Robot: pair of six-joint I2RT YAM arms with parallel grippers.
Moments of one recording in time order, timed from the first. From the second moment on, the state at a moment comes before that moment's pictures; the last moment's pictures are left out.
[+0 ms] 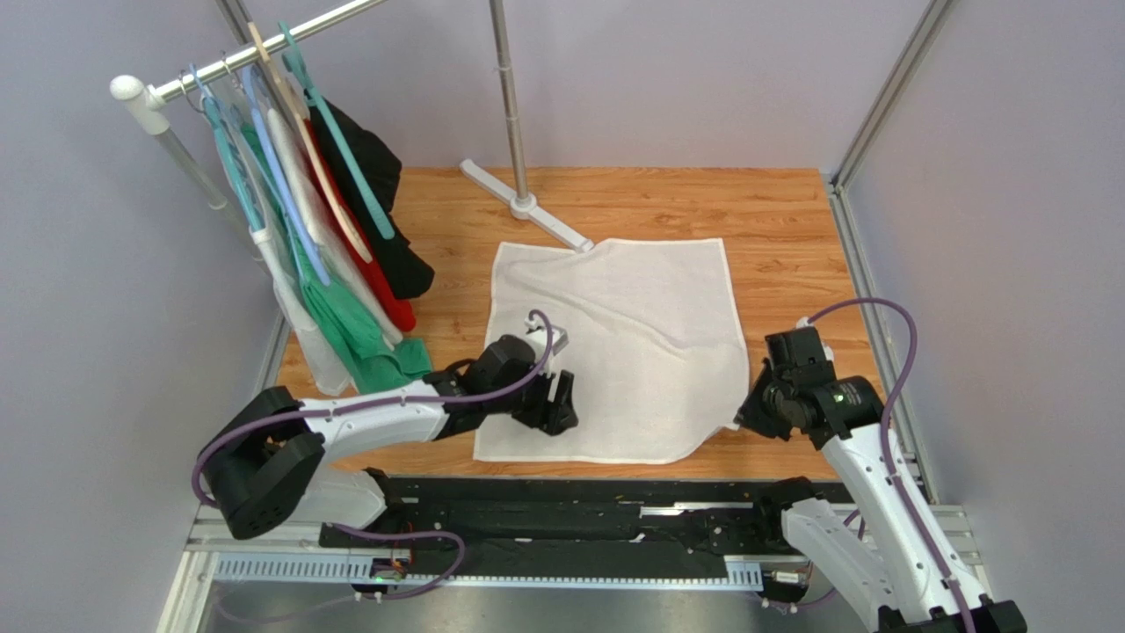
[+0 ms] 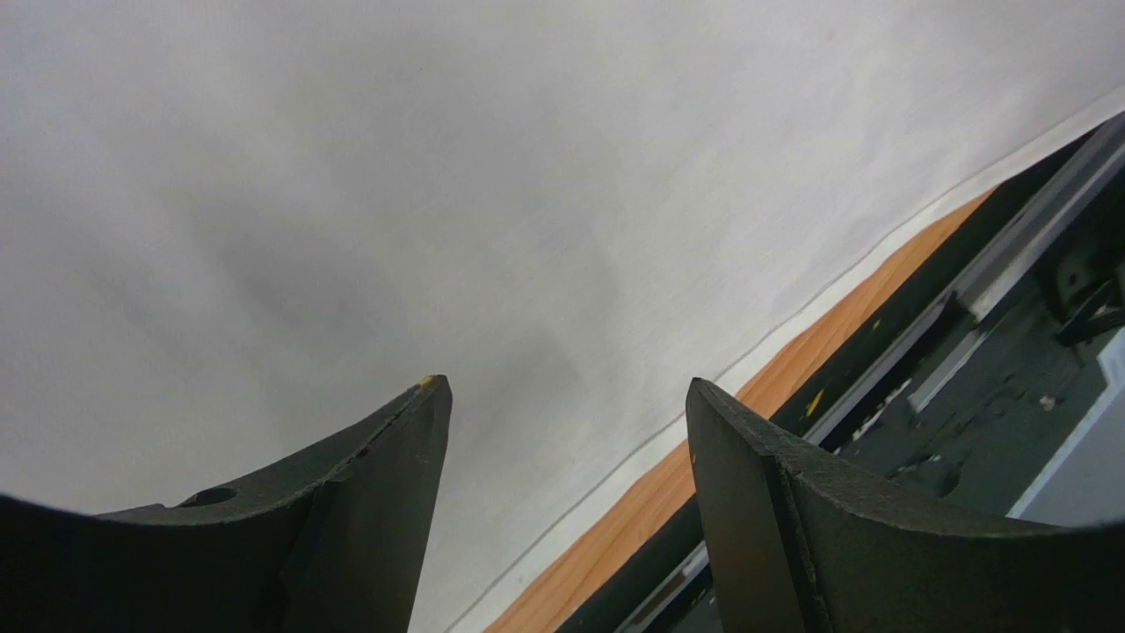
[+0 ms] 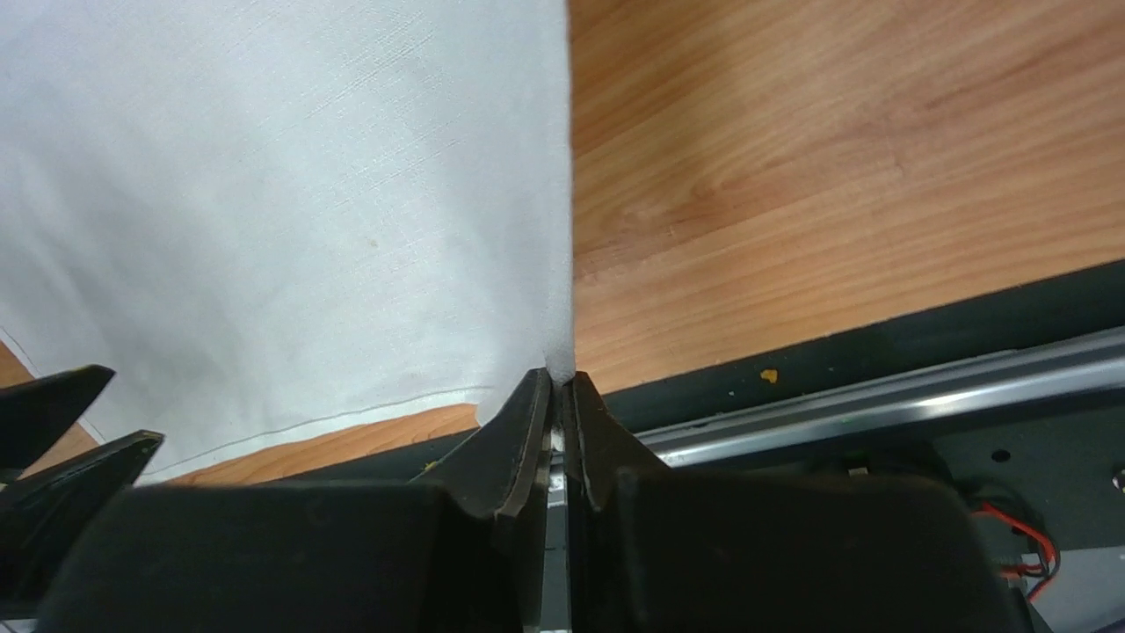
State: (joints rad) left arm -0.88 1.33 0.61 0.00 0.15 -0.44; right arm 0.25 0.75 0.73 -1.08 0.06 0.77
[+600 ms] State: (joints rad) left arm -0.95 0.93 0.46 -0.14 -0.02 -0.55; right arm 0.29 0.99 1.02 -1.12 0.10 0.69
